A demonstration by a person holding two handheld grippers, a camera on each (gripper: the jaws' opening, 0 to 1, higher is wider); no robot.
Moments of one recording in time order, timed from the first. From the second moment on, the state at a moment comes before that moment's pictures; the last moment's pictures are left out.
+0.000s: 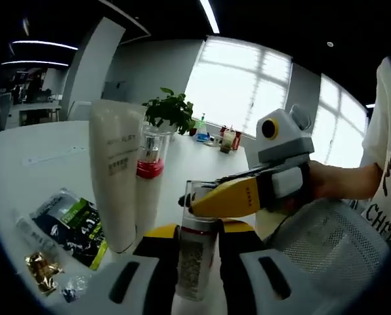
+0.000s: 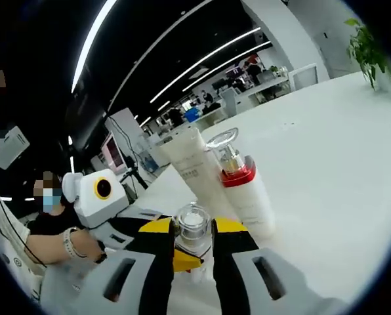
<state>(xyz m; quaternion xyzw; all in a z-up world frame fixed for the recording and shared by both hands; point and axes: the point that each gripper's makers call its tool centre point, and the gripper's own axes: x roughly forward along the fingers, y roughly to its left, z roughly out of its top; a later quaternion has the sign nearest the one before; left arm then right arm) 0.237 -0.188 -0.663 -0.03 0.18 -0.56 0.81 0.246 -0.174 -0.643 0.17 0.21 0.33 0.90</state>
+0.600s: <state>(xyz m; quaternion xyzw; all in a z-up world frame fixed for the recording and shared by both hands) 0.236 -0.183 -0.696 0.11 0.20 -0.55 0.80 0.251 -0.169 -0.644 0.01 0.18 0.36 0.92</state>
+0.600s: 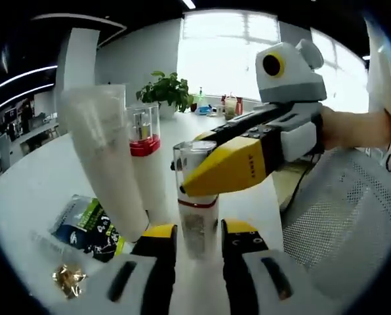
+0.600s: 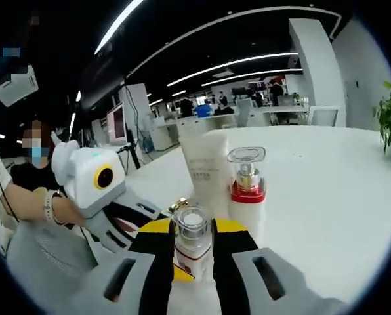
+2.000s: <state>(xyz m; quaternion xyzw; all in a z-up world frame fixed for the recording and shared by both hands) 0.247 -0.191 -0.729 0.14 0.20 -0.54 0.81 0.255 -0.180 -0.676 -0.08 0.22 0.37 0.90</state>
